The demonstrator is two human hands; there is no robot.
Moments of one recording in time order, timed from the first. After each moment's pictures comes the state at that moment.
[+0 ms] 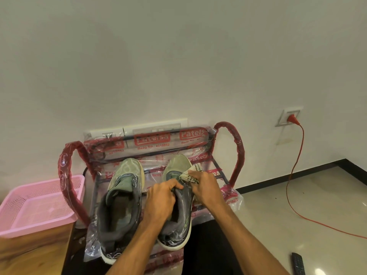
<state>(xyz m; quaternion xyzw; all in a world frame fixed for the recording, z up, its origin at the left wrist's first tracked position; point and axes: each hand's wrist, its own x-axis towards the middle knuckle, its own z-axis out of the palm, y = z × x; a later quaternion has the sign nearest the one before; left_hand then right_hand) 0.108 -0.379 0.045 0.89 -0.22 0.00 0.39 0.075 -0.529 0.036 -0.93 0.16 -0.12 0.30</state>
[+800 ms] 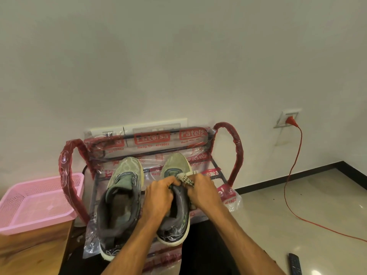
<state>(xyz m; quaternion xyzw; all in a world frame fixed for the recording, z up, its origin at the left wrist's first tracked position) 0.110 -0.375 0.050 0.89 -0.23 0.01 0.40 0.071 -0.513 0.037 -0.94 0.19 -0.09 0.28</state>
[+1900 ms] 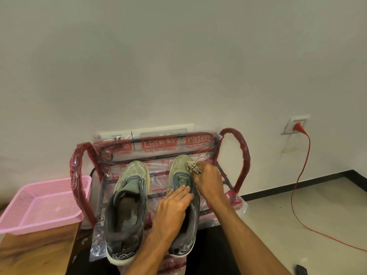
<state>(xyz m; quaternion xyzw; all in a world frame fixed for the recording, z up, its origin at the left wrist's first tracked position) 0.095 -0.374 0.025 0.84 -0.43 0.18 0.28 0.105 -0.530 0.051 -0.91 0.19 -0.22 0.28</state>
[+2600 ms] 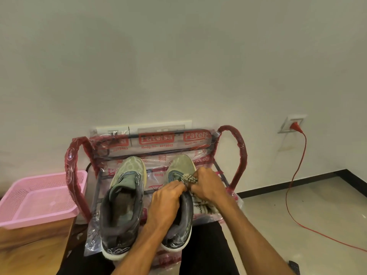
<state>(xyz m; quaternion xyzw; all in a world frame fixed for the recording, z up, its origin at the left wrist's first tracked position) 0.100 -0.372 0.040 0.86 -0.38 0.13 0.32 0.079 -0.528 0.081 -0.96 0.14 -0.02 0.24</state>
